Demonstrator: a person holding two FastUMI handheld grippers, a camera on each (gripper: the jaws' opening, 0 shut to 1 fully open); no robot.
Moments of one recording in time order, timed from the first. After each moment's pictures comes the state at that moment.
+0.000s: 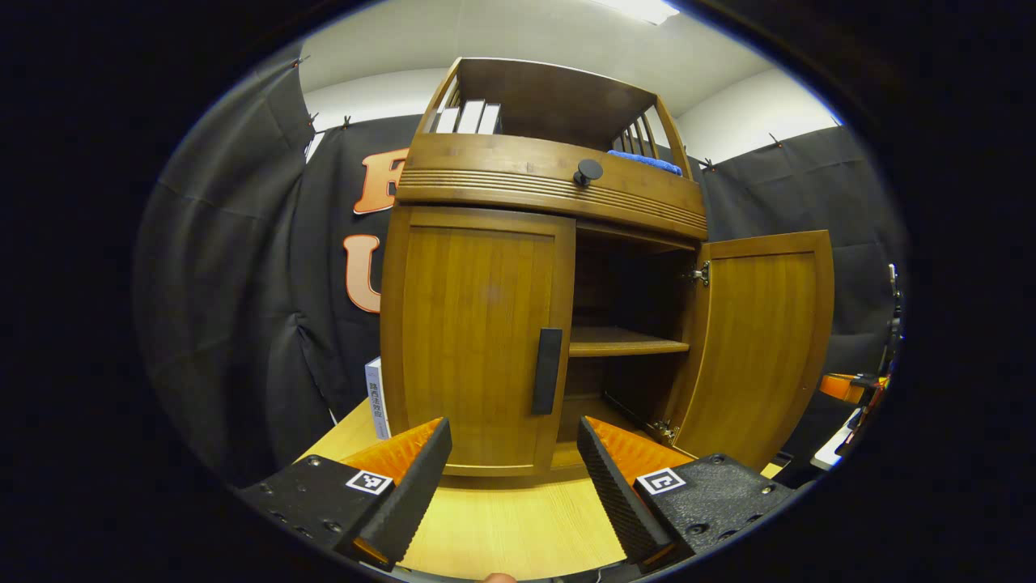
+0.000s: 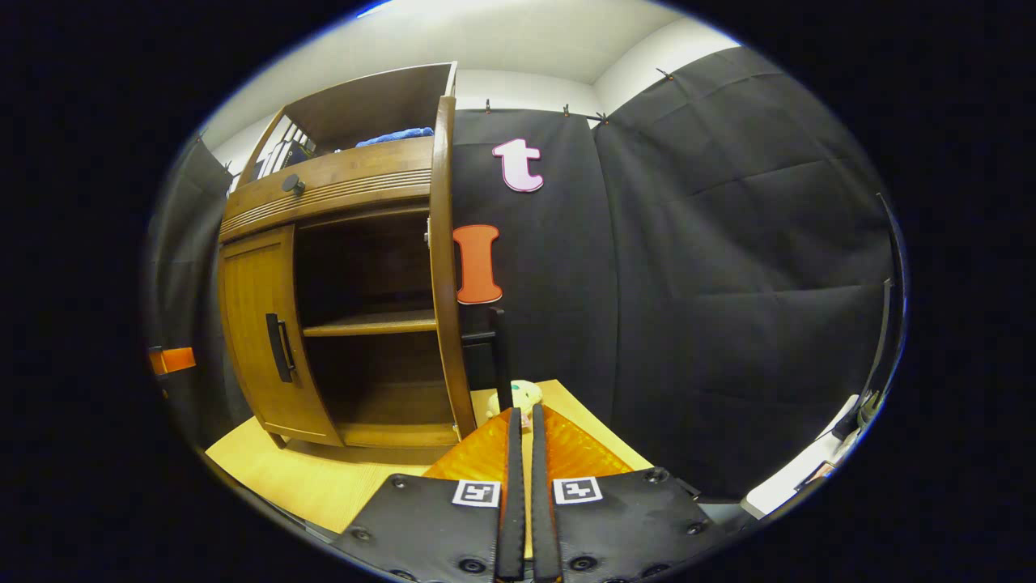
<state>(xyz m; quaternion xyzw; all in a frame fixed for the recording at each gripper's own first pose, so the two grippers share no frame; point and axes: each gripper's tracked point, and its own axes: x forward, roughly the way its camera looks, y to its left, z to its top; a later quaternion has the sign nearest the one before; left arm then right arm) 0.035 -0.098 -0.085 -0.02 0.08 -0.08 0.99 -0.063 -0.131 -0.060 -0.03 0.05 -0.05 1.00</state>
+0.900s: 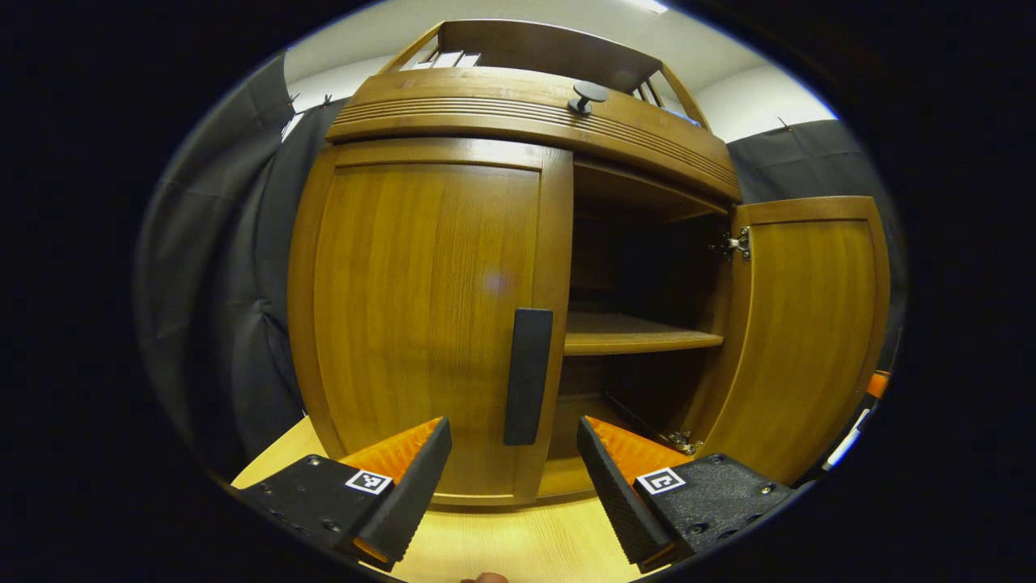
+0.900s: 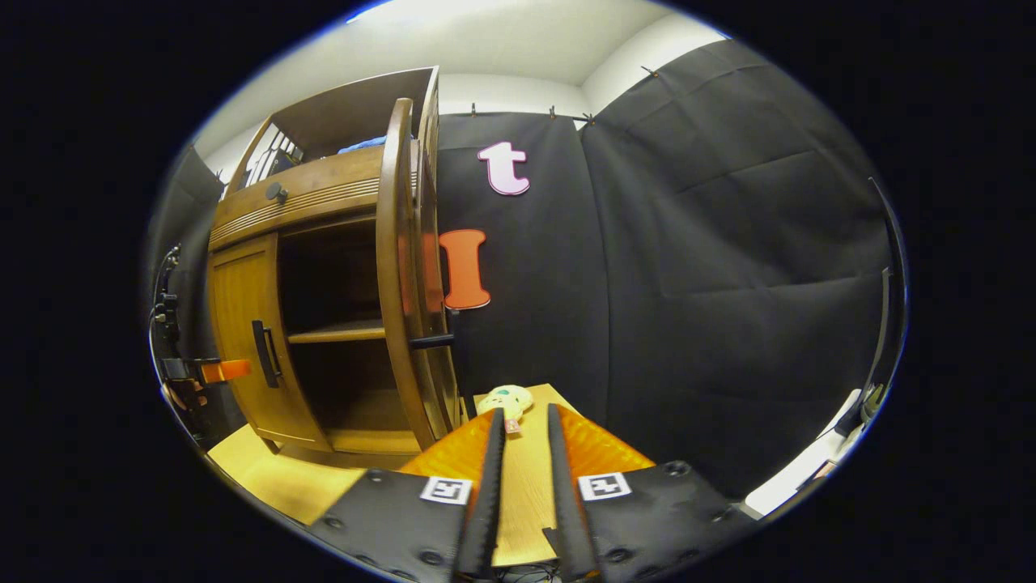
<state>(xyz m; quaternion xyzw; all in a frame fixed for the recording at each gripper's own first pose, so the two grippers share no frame) 0.163 -0.152 -0.140 -0.01 0.10 -0.08 0.99 -0.051 -0.159 -0.057 -0.02 0.04 -0.06 1.00</state>
